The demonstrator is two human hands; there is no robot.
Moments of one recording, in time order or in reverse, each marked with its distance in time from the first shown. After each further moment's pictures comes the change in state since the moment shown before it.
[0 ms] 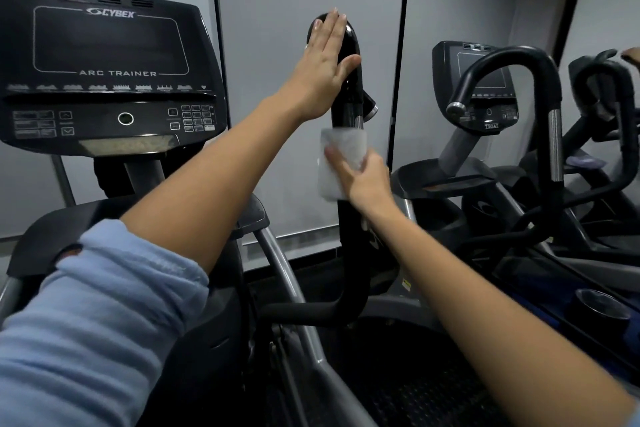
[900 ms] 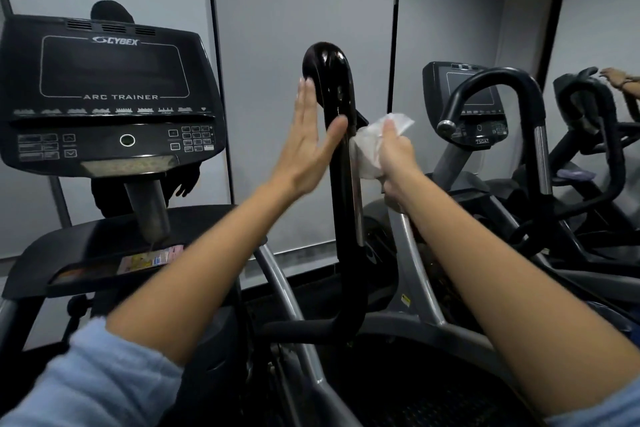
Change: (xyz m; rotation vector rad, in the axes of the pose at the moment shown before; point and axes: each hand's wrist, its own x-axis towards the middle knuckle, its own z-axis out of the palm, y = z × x) left_hand -0.064 -0.001 0.031 -0.254 0.145 -0.075; right_hand 0.053 -0.028 -0.036 0.249 0.073 0.217
